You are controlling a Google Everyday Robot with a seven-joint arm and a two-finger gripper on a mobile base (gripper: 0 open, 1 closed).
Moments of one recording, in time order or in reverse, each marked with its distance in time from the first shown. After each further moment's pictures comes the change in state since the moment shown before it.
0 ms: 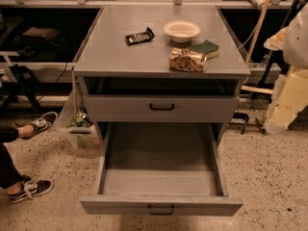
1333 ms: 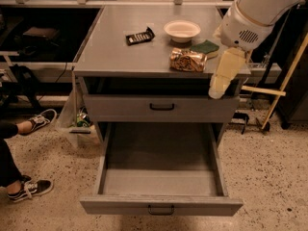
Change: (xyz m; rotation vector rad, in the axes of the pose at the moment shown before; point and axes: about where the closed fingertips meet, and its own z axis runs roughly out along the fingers) arm -0.081 -0.084 0.076 -0.053 -0.104 -0.054
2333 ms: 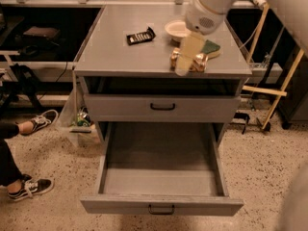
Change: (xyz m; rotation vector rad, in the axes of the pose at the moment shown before) arm -0.071 -0.074 0.043 0.054 -0.088 -0.086
